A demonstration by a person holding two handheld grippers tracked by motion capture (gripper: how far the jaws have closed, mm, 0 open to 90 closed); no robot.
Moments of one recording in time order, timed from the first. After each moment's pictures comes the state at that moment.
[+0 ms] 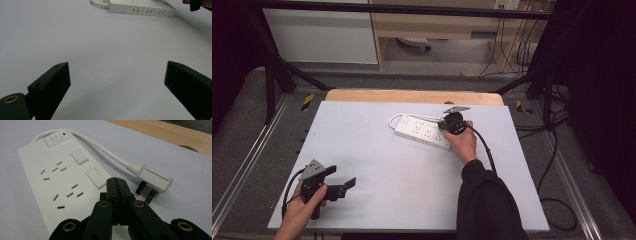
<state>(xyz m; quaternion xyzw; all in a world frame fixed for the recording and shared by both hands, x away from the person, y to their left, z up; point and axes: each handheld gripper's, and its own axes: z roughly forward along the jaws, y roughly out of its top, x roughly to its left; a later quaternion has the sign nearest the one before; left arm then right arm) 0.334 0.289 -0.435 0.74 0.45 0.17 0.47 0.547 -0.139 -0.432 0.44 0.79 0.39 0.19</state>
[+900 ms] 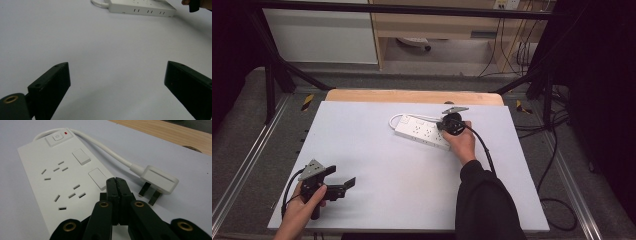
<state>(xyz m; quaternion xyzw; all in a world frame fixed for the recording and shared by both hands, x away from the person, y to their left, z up) 0.334 0.290 -0.435 0.74 0.45 0.17 0.47 0.548 -0.135 -0.435 0.43 0.79 0.39 0.19</state>
